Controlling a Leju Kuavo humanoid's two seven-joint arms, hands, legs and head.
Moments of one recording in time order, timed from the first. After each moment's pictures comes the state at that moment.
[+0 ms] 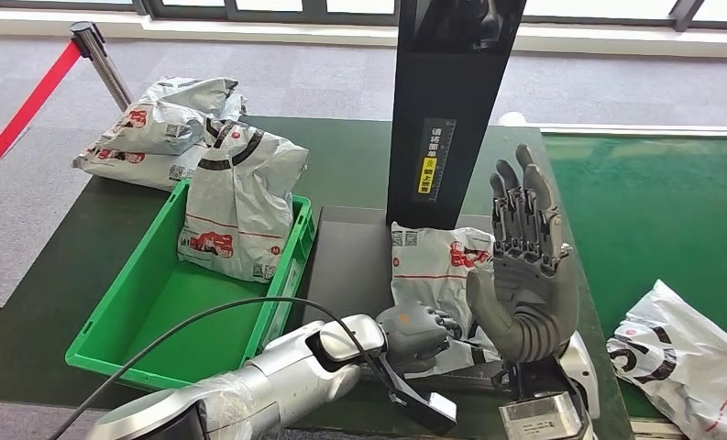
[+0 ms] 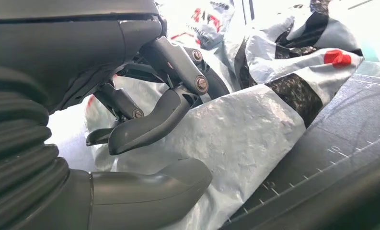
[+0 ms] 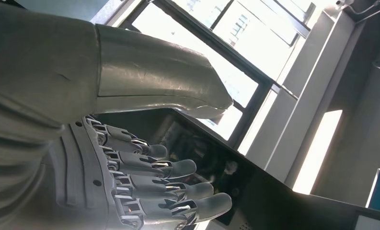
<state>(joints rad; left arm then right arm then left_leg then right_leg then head) -0.75 -0.35 -1.22 -0.50 -0.75 0.11 -0.33 -0.08 0.04 0.31 -1.96 0.53 -0.14 -0.49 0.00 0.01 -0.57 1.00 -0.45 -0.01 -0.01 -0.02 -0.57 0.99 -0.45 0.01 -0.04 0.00</state>
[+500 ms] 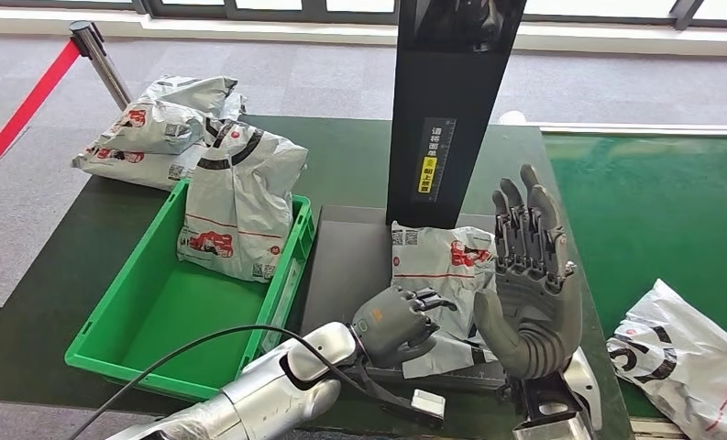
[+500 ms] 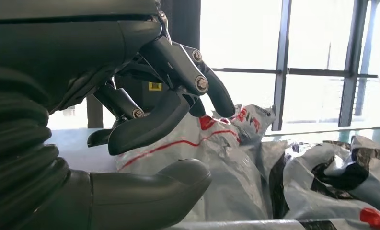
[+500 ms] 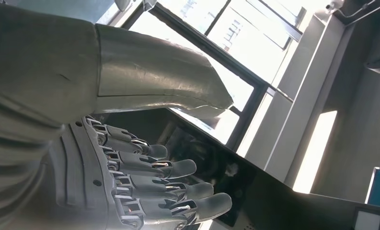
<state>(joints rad) -0.55 -0.21 -0.98 -0.85 -0.94 0.34 -0.31 -0.03 0.02 0.31 -1.96 0.48 -0.14 -0.54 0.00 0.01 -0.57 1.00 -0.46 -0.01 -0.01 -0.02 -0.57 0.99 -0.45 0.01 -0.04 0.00</state>
